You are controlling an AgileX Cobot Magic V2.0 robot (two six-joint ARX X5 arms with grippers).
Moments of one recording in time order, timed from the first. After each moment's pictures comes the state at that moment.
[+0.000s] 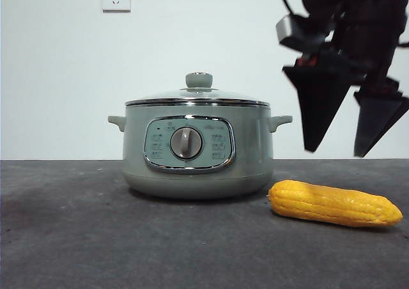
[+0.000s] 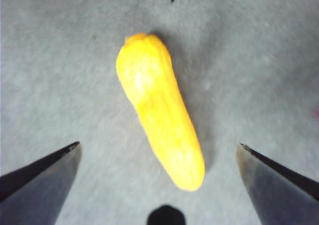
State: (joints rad) left arm -0.05 0.88 0.82 -0.95 0.68 0.07; right arm 0.43 1.59 1.19 -0.95 -0.12 -0.22
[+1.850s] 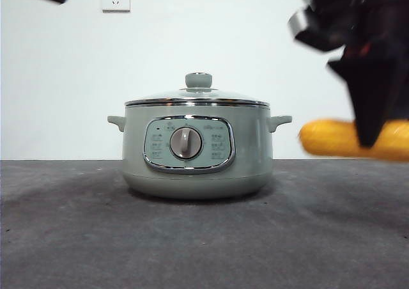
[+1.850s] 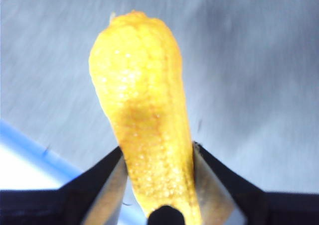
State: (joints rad) left arm -0.17 1.11 1.12 -0.82 0.68 -0.01; right arm 0.44 1.50 1.19 -1.17 -0.12 -0.22
